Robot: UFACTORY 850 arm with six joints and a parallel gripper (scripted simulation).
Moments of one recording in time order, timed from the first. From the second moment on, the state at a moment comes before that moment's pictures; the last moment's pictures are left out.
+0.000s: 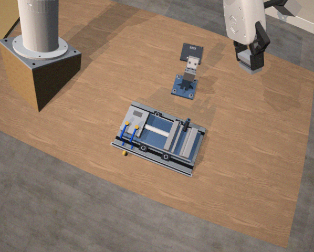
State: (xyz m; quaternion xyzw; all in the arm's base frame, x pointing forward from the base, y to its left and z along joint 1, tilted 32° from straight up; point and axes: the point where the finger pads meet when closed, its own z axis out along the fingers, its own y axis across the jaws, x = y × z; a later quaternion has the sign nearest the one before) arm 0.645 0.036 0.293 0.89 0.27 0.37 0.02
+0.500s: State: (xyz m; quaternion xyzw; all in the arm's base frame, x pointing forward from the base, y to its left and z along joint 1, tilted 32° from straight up) arm 0.634 0.056 0.286 0.83 0.41 0.37 -0.01
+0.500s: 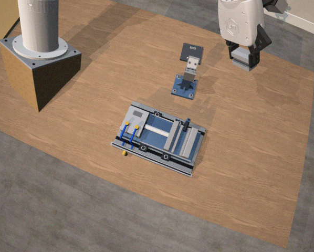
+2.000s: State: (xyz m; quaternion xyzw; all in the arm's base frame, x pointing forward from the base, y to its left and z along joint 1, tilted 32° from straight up) arm 0.557 0.077 0.253 0.66 0.68 0.29 -0.10
